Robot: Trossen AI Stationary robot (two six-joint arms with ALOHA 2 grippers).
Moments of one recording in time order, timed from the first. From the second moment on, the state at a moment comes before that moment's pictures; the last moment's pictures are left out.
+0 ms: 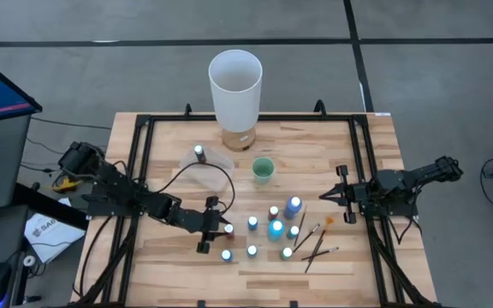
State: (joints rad) left arm -0.43 1.51 0.61 0.30 -0.30 -0.11; right arm 0.33 0.02 0.02 0.01 0.18 -0.31
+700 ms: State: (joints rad) left arm -0.43 1.51 0.61 0.40 -0.42 -0.11; right arm 0.33 0.02 0.02 0.01 0.18 -0.31
